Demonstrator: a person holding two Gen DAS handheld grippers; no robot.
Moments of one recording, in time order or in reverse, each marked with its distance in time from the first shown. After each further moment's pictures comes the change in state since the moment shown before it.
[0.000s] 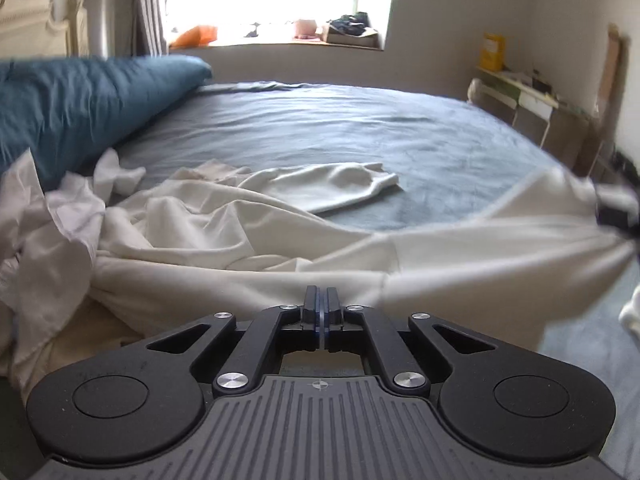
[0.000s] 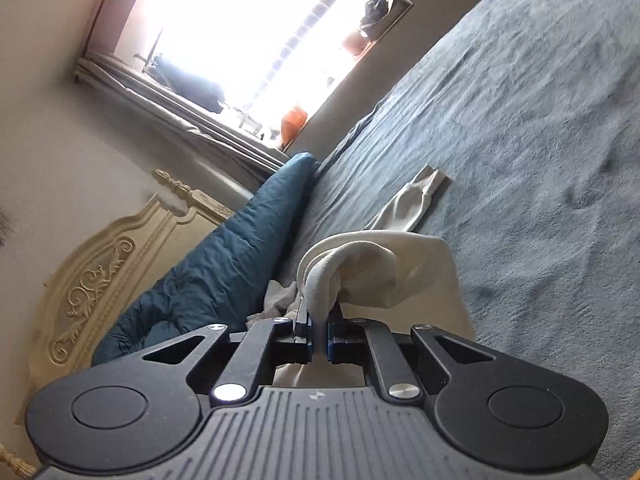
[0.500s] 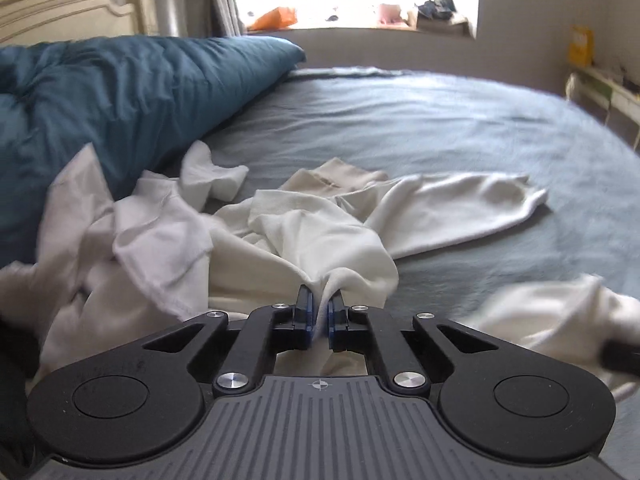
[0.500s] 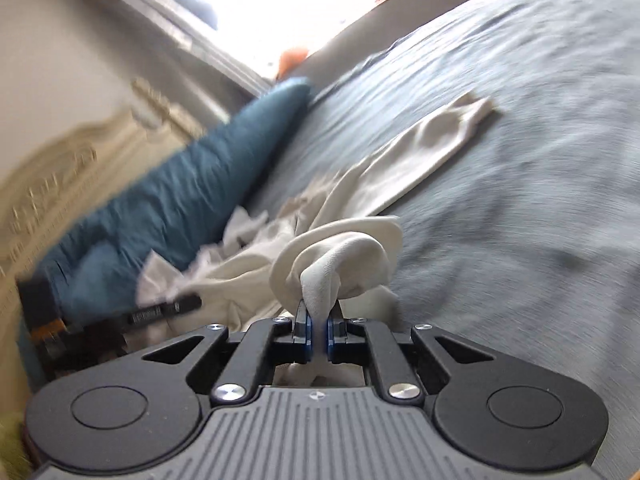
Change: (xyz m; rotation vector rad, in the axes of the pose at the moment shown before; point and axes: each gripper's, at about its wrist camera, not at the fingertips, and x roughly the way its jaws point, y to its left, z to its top) left arm 0.064 0.128 0.034 -0.142 0.044 0.190; right arm 0.135 0.017 -0.065 -0.147 0.141 -0.117
